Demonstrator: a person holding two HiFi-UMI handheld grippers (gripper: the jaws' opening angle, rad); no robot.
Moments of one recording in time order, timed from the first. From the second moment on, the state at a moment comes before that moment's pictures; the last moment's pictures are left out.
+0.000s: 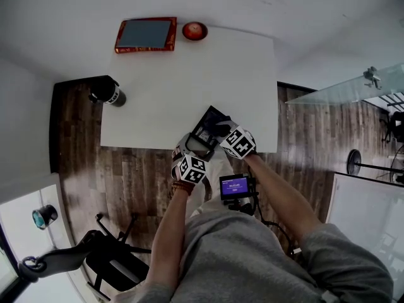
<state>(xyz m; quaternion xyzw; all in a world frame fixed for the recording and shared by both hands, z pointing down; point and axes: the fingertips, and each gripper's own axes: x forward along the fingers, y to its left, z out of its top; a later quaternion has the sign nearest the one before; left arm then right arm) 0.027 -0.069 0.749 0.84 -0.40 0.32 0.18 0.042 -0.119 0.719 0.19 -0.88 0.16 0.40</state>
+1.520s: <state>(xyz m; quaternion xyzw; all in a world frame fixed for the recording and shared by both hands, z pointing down) 0.028 -0.065 0.751 0.84 -0.39 0.32 0.18 0.015 -0.043 0.705 0.02 -0.89 0.27 0.37</state>
